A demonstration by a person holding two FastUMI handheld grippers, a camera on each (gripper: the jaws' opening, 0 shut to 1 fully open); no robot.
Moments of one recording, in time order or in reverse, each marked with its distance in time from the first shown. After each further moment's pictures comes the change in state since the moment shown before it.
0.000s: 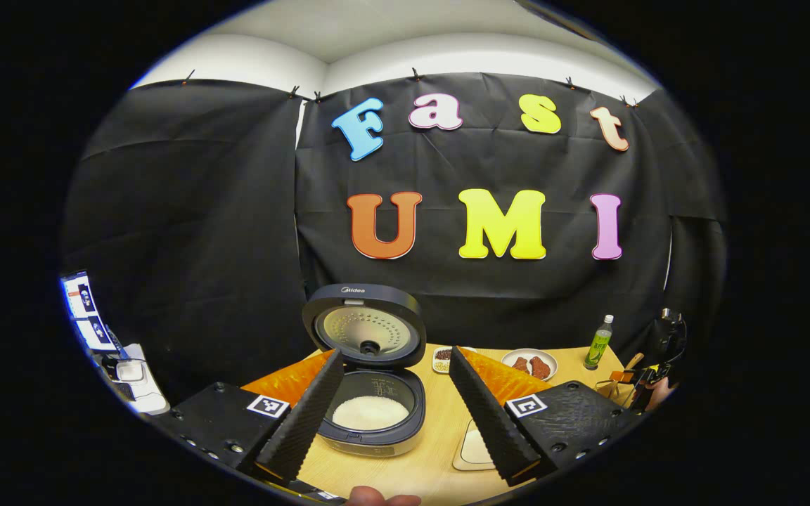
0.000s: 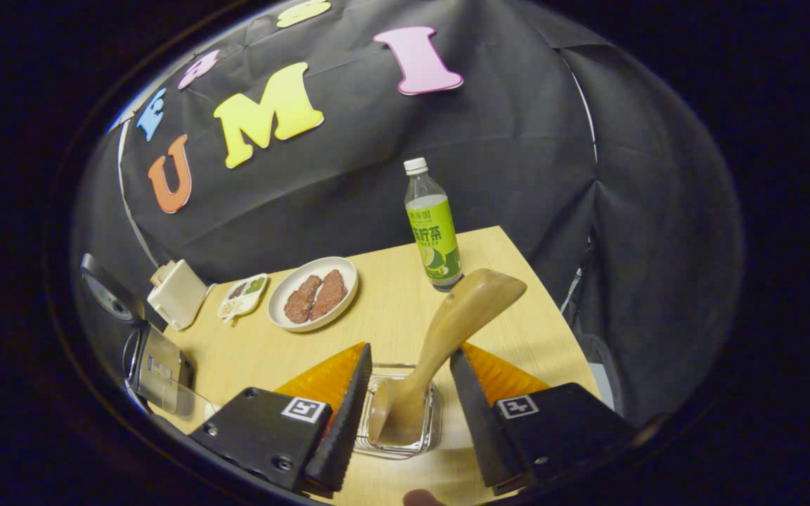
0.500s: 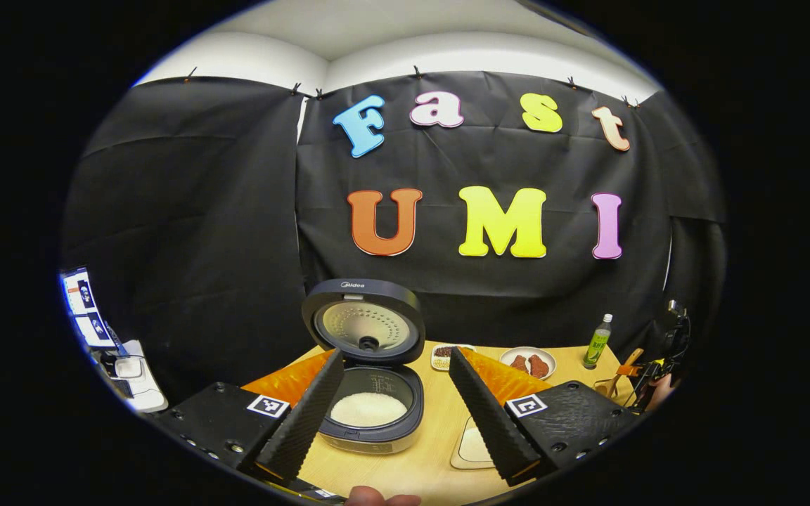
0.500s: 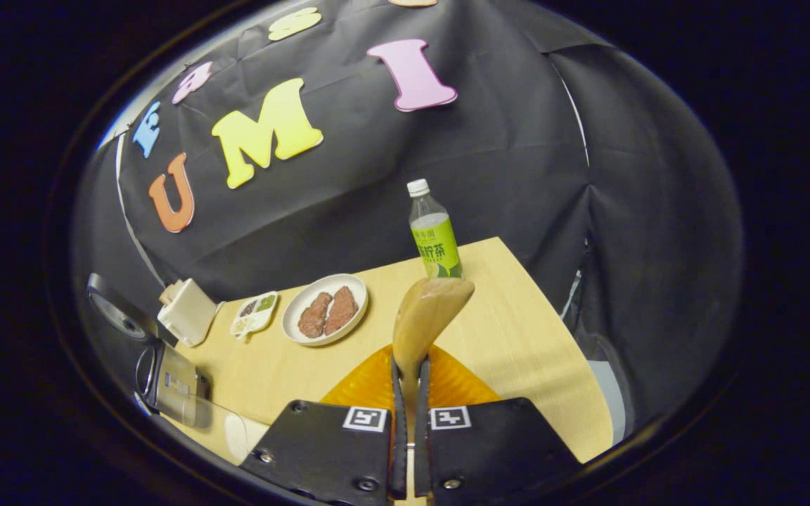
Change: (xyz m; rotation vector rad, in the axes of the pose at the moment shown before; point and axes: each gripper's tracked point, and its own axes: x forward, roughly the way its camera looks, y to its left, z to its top) left arm 0.001 -0.002 -0.004 -0.012 0.006 -0.012; right arm -0.030 0.015 0.020 0.019 -0.064 -0.010
